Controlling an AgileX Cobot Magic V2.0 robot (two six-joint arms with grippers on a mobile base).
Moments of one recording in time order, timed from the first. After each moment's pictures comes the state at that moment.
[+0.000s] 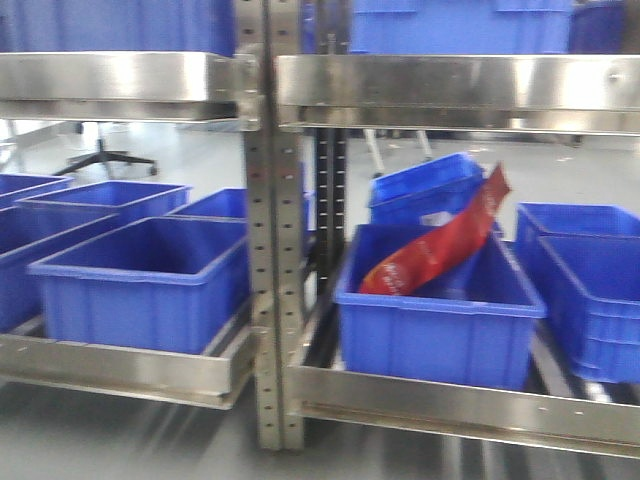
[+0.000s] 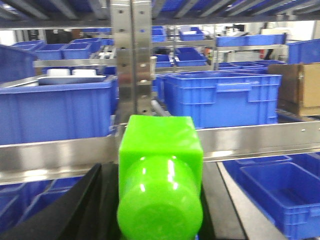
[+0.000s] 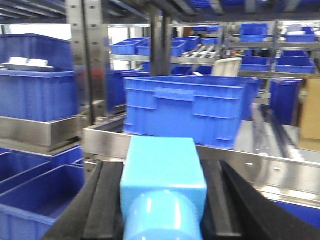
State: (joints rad) left arm -0.30 0.60 -0.72 0.05 0.16 0.02; right arm 0.20 0.56 -0.63 0.08 0.09 -0.02
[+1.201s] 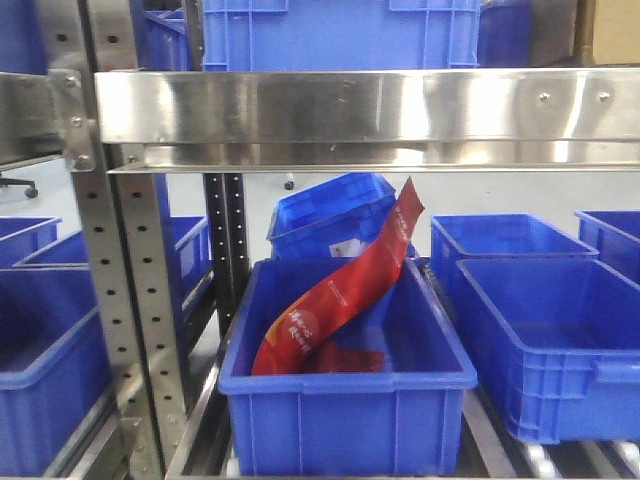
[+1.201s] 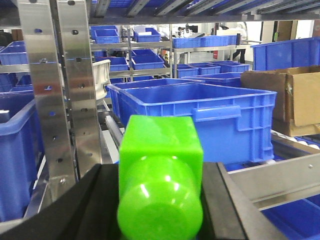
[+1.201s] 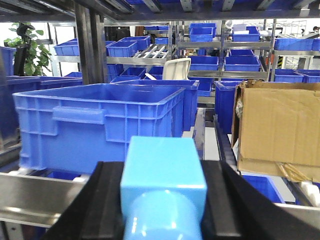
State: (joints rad) left arm -0.30 0.60 -0.72 0.05 0.16 0.02; right arm 0.20 0.56 -0.63 0.08 0.09 -0.02
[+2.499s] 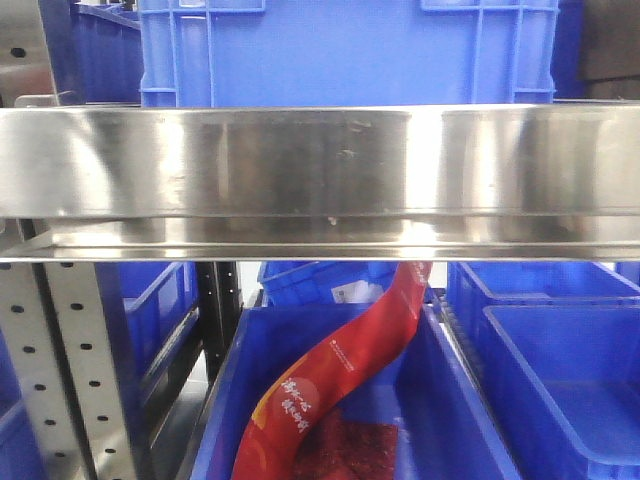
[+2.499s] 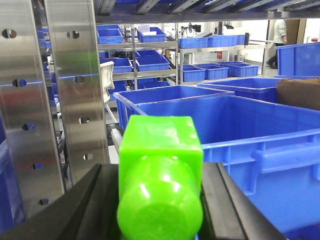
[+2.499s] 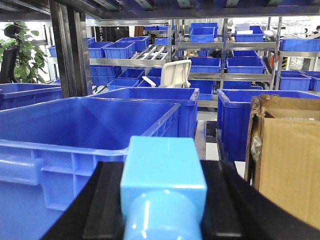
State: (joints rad) left arm -0.30 0.60 -0.72 0.05 0.16 0.02; right arm 0.20 0.56 -0.63 0.08 0.09 -0.02
